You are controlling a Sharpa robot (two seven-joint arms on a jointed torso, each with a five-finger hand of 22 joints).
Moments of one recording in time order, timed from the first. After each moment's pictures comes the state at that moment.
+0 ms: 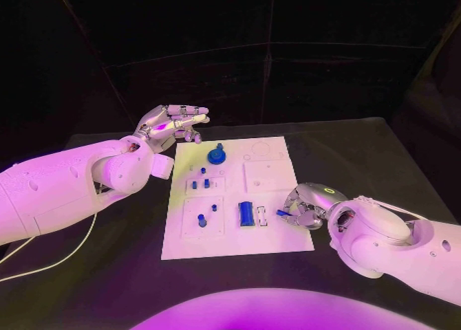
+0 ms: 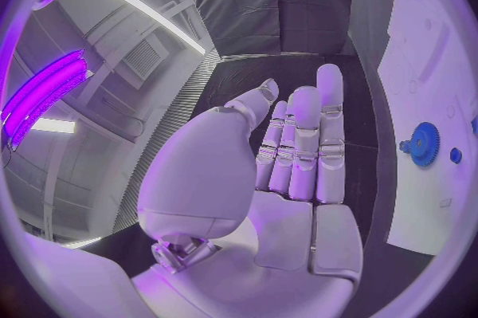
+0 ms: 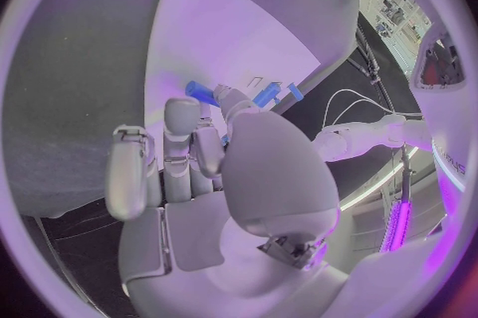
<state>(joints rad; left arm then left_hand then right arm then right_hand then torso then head) 1.15 -0.85 -0.01 1.44 0.00 -0.11 0.40 1.37 -0.09 0.35 -0.01 0.05 0.98 0.19 0.14 0.07 1.04 0.12 0.29 0.10 1.19 0.03 1.04 0.52 0.17 1.19 0.12 0.62 0.68 0.94 -0.98 -0.04 1.88 -1.58 -0.34 -0.58 1.40 -0.02 0.21 0.13 0.35 1.04 0.08 0.25 0.36 1.43 -0.01 1.21 1.33 1.46 -0.07 0.93 0.69 0.06 1.47 0.04 1.44 1.31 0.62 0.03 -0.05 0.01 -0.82</state>
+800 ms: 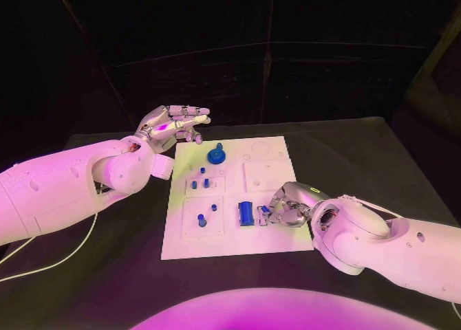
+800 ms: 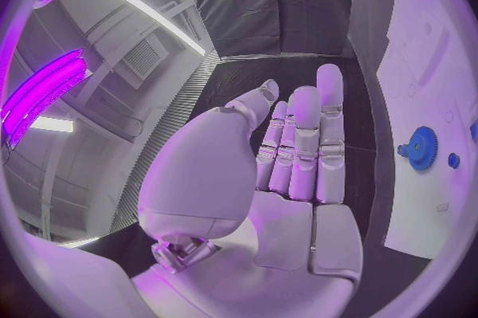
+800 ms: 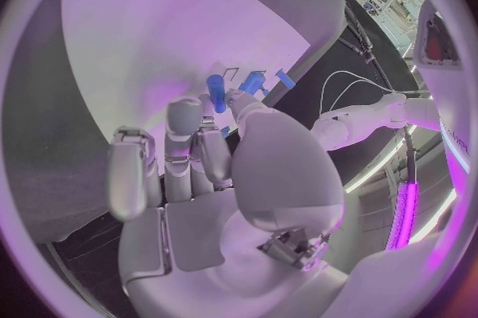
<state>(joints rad) 1.15 -0.85 -0.01 1.44 0.00 -0.10 0.39 1.38 -0.08 0.35 -0.02 0.05 0.98 0.19 0.14 0.07 1.04 0.12 0.29 0.10 1.19 0.03 1.04 0.51 0.17 1.19 0.12 0.62 0.68 0.94 -0.89 -0.04 1.84 -1.48 -0.39 -0.59 1.26 -0.05 0.23 0.18 0.34 1.06 0.07 0.27 0.40 1.46 -0.02 1.25 1.31 1.46 -0.08 0.93 0.69 0.06 1.47 0.03 1.45 1.31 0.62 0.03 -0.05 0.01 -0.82</state>
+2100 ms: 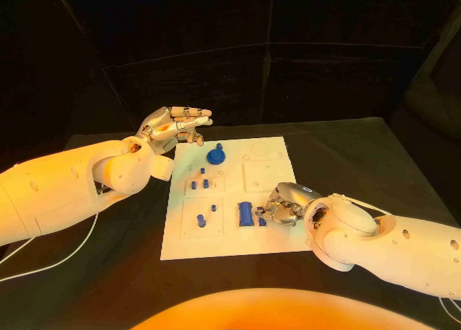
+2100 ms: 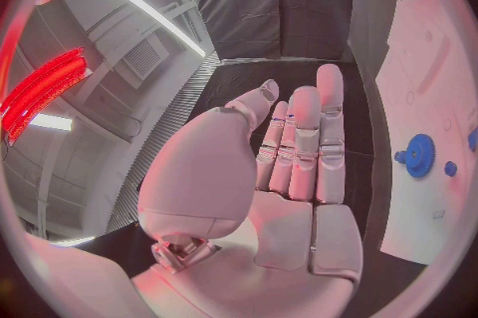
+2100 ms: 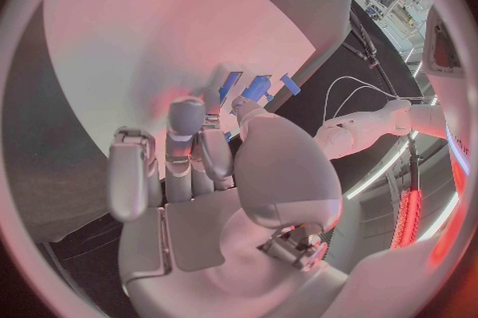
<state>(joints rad) 1.15 -0.85 -0.01 1.44 0.00 -0.08 0.38 1.38 -0.08 0.35 -0.02 0.05 0.98 0.20 0.14 0.07 1.03 0.12 0.30 0.10 1.19 0.03 1.04 0.52 0.17 1.19 0.12 0.62 0.68 0.94 -0.84 -0.04 1.80 -1.50 -0.36 -0.61 1.15 -0.05 0.12 0.26 0.31 1.11 0.04 0.31 0.47 1.46 -0.03 1.22 1.31 1.47 -0.09 0.93 0.69 0.06 1.47 0.02 1.45 1.31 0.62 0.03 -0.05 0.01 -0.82</state>
